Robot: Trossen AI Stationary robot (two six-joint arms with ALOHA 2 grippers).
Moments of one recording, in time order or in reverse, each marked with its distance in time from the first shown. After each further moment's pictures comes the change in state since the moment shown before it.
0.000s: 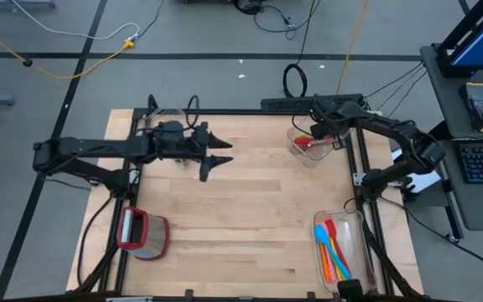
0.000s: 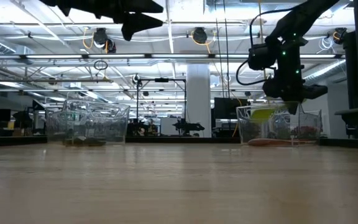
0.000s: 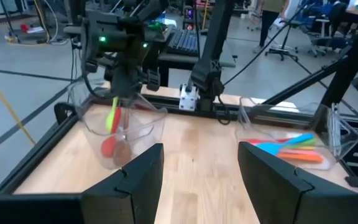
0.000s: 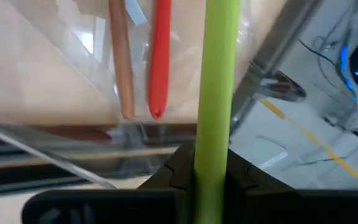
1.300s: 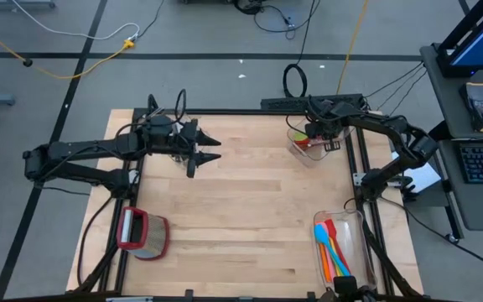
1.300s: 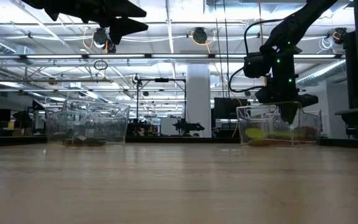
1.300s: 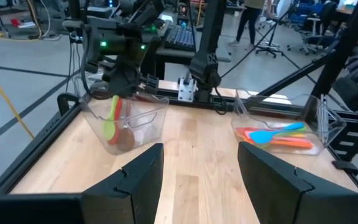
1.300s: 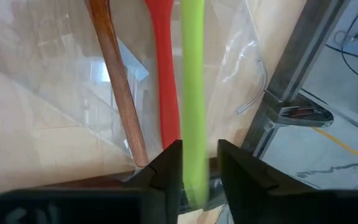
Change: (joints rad) left arm 0.106 -0.152 -0.096 -0.073 0.130 0.015; right arm 0.000 0.098 0.000 0.068 -0.089 0.162
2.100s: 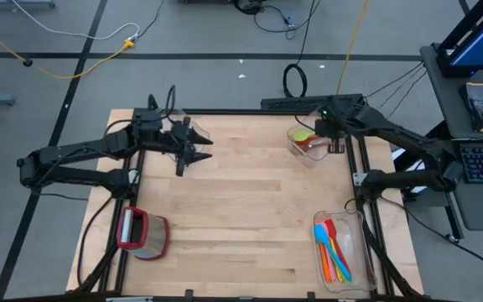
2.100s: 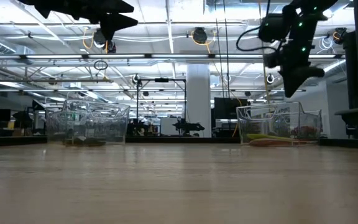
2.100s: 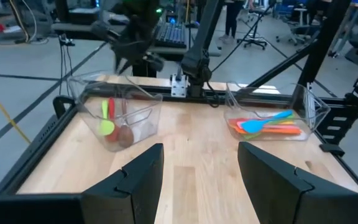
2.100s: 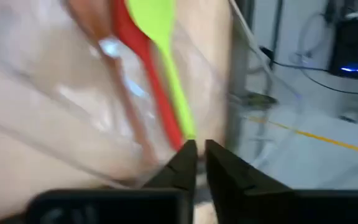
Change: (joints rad) left arm 0.058 -0.083 0.000 -0.109 0.104 0.070; right arm 0.068 -0.317 0.000 -0.066 -0.080 0.162
